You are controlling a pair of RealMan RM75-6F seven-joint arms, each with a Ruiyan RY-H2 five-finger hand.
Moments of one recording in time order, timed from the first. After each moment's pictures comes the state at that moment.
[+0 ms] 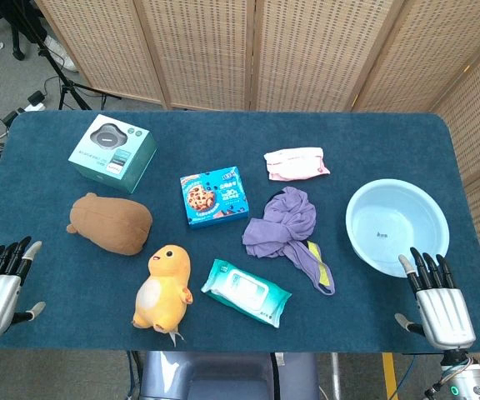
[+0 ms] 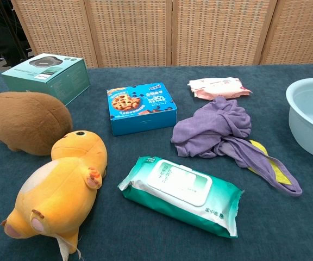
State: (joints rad) left arm -0.10 -1.04 0.01 -1.86 1.44 1.40 0.30; right arm 0.05 -1.18 0.01 -1.70 -1.57 1.48 -0.36
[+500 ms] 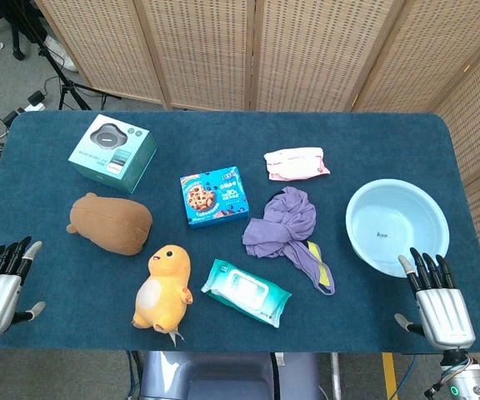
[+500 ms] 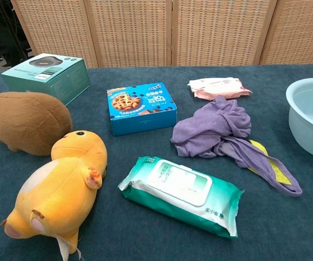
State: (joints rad) left arm -0.10 -1.05 0.01 -1.85 1.43 1.40 0.30; right arm 0.05 -1.18 0.01 -1.70 -1.57 1.48 -0.36
